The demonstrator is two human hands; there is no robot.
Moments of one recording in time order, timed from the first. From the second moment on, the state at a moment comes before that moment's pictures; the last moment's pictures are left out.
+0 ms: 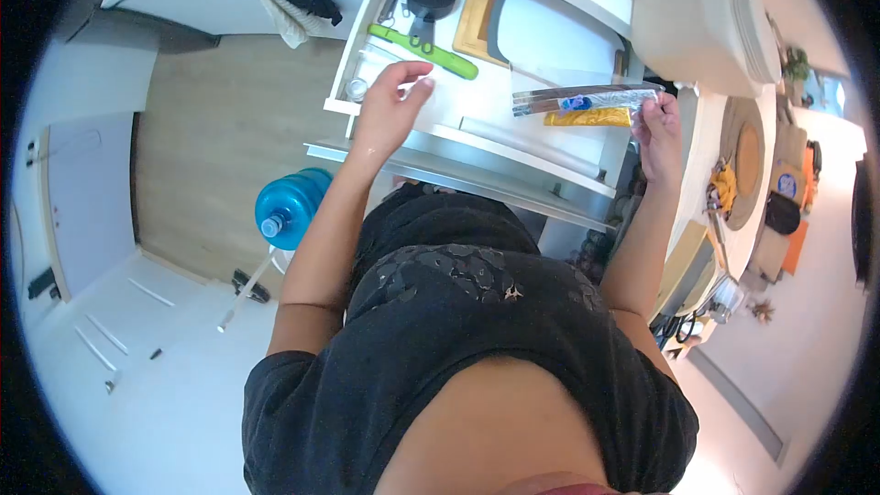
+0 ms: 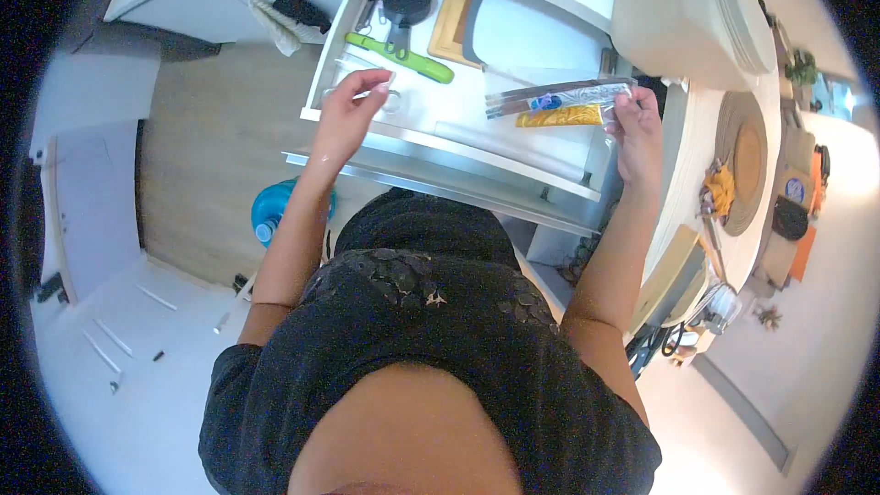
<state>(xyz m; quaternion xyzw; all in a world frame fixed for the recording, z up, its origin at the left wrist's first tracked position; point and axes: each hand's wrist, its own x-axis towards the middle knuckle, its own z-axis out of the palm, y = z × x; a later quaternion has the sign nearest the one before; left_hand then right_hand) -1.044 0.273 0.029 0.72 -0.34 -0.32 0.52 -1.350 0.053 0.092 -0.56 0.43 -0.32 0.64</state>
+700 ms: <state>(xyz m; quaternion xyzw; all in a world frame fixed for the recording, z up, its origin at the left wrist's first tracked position) -1.009 0.431 0.079 0.40 -0.10 -0.39 0.83 -1.149 0.156 0.102 -0.49 0.19 -0.11 0.84</state>
